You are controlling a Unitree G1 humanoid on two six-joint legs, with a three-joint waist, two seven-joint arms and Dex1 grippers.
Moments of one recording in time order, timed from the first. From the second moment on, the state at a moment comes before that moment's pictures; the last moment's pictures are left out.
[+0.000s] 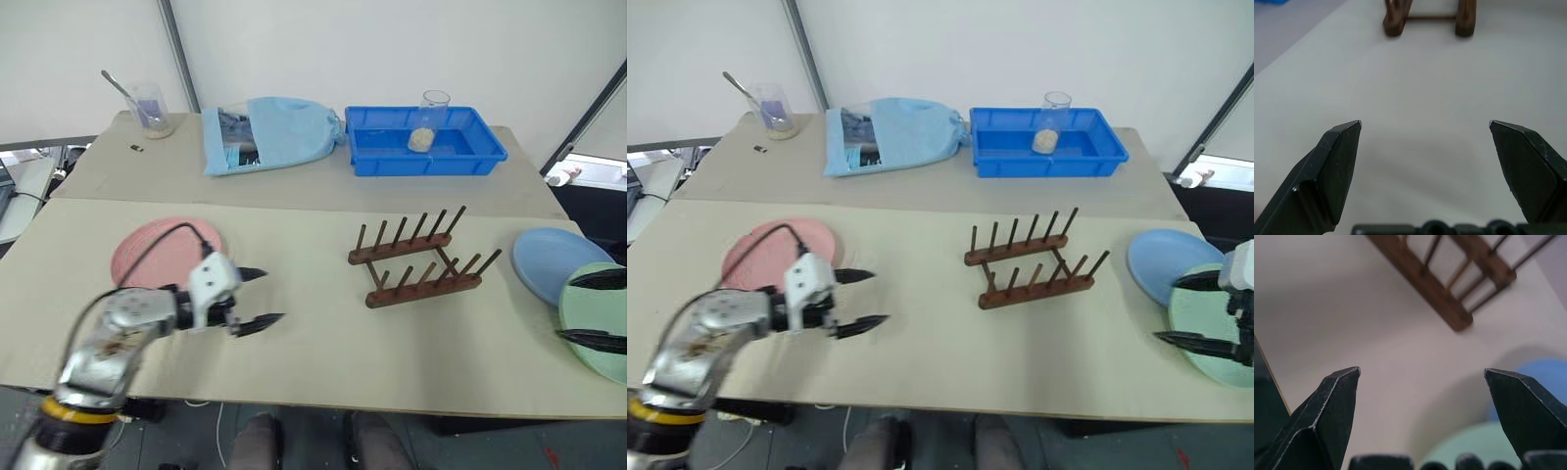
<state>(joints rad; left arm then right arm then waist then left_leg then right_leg) -0.23 0.64 -0.10 -0.29 -0.30 0.41 -0.95 0.22 -1.16 -0.71 -0.20 0.37 0.36 1.42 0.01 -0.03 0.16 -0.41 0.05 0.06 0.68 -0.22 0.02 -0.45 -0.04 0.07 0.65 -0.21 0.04</state>
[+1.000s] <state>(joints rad) -0.58 0.07 -0.39 0.52 -0.04 -0.06 -0.87 0.52 -0.93 -0.96 -0.85 0.64 0.86 1.15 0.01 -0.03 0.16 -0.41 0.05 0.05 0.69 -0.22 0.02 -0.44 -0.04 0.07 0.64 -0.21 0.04</state>
